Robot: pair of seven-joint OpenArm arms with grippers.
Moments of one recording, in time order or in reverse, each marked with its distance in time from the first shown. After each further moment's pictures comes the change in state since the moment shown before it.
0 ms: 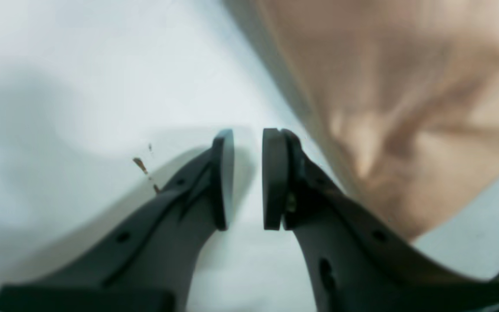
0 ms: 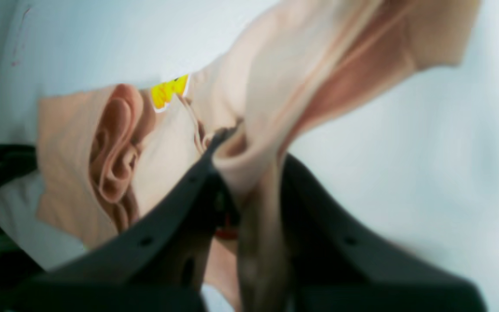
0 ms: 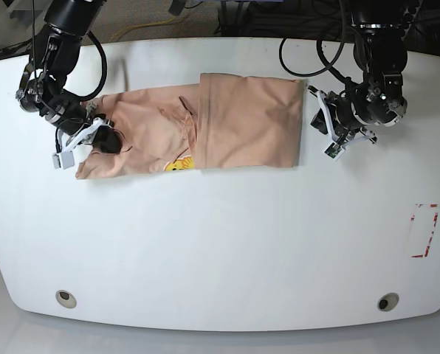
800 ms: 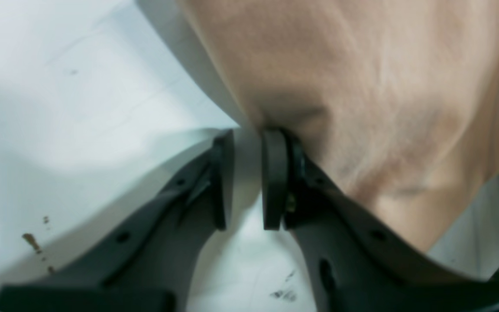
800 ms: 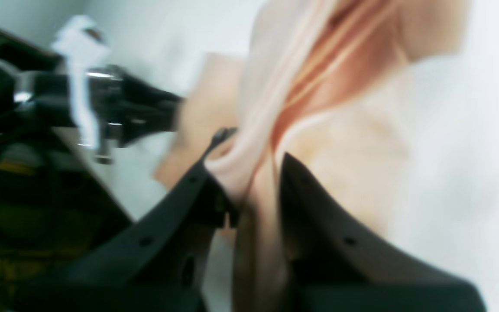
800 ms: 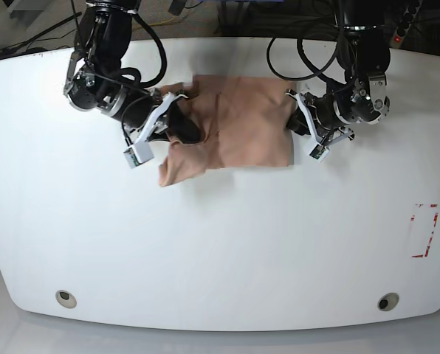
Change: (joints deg) left arm -0.7 5.9 0.2 -4.9 -1.5 0.0 -3.5; right arm -4.9 -13.5 -14.5 22.5 -0.4 0.2 -6.8
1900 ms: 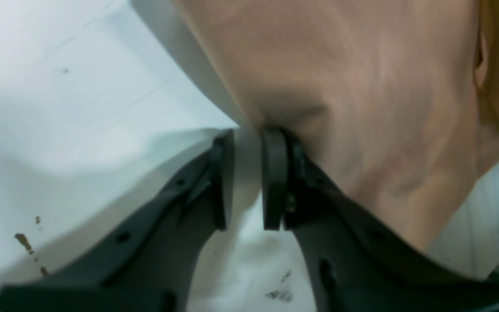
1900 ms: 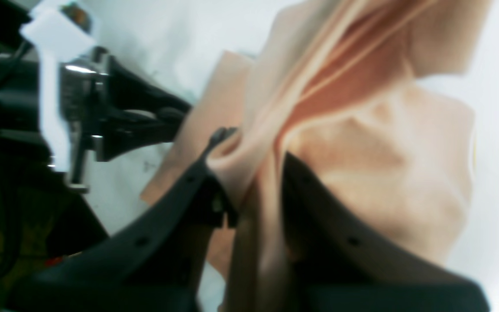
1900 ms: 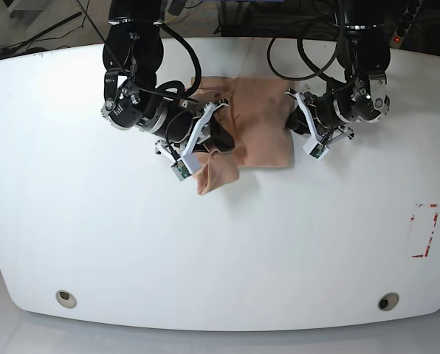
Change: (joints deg) left arm 0.4 0.0 0.0 -0.1 -0.4 0.0 -0.3; right arm 5.1 -4.2 -12.7 -5.4 -17.3 -0.2 6.3
